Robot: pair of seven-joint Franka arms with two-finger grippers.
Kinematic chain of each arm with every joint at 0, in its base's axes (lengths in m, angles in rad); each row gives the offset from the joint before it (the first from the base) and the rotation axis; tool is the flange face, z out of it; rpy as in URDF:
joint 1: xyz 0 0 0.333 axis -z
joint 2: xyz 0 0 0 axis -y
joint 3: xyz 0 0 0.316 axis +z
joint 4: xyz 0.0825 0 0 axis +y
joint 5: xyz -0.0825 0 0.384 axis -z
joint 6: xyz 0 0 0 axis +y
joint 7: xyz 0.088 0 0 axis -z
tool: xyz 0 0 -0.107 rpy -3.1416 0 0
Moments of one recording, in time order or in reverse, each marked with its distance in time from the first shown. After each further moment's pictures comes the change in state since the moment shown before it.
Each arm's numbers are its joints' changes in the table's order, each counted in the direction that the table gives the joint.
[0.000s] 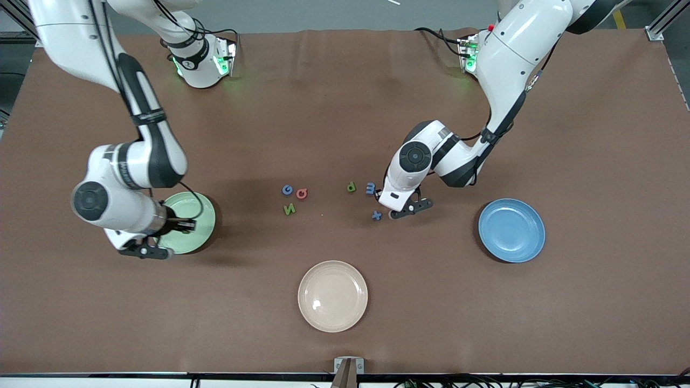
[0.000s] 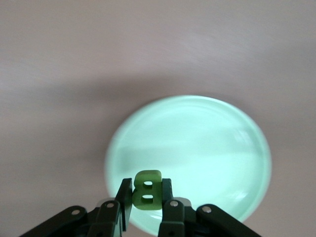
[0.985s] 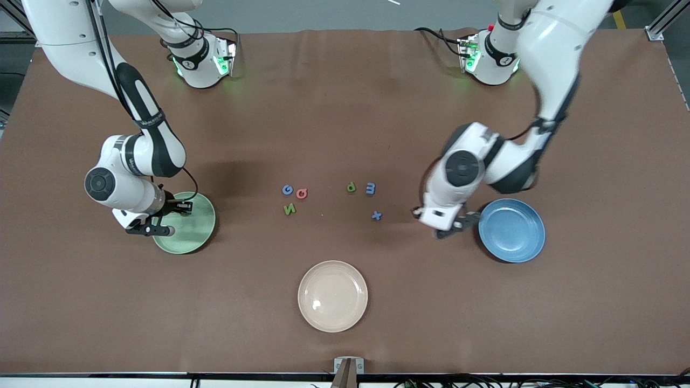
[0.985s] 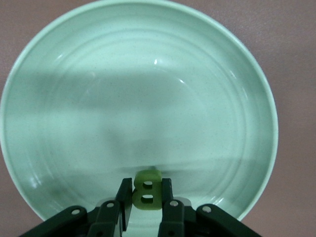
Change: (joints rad) left arm -0.234 0.181 0.009 -0.081 -0.015 0.263 0.147; right arm 0.049 0.006 0.020 0.260 -0.005 -0.236 -0.093
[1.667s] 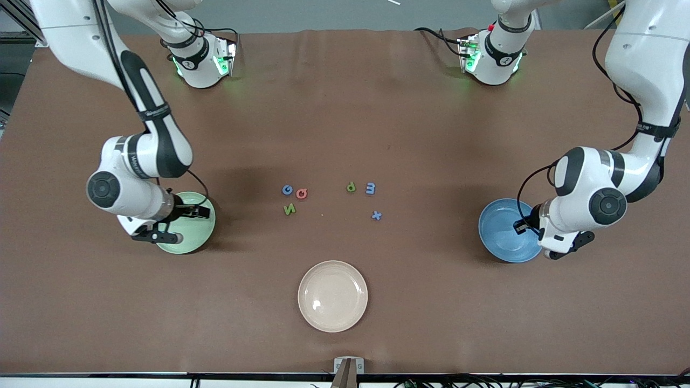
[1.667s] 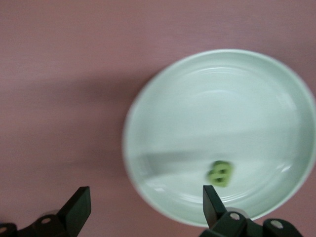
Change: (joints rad) left arm -0.366 -0.097 0.000 0.055 0.000 -0.023 0.294; right arm -0.124 0.031 0.023 -0.162 -0.036 0.180 0.179
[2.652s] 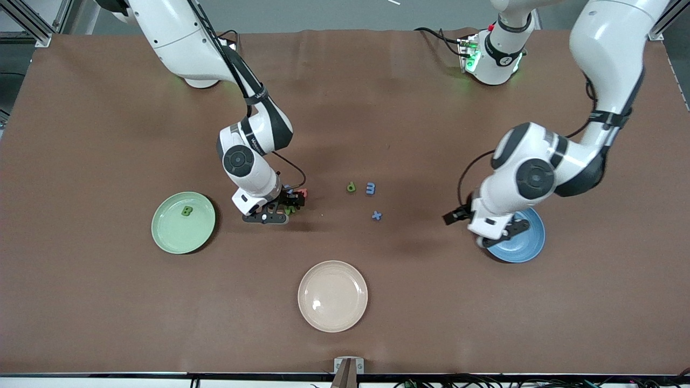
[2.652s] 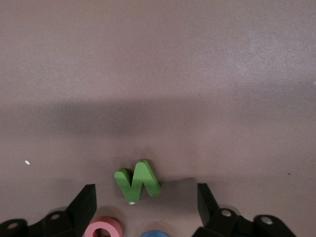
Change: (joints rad) left arm 0.145 0.040 -0.272 -0.098 0.000 0.096 -0.316; right arm -0.370 -0.155 0.004 0.009 -0.075 -0.325 0.240
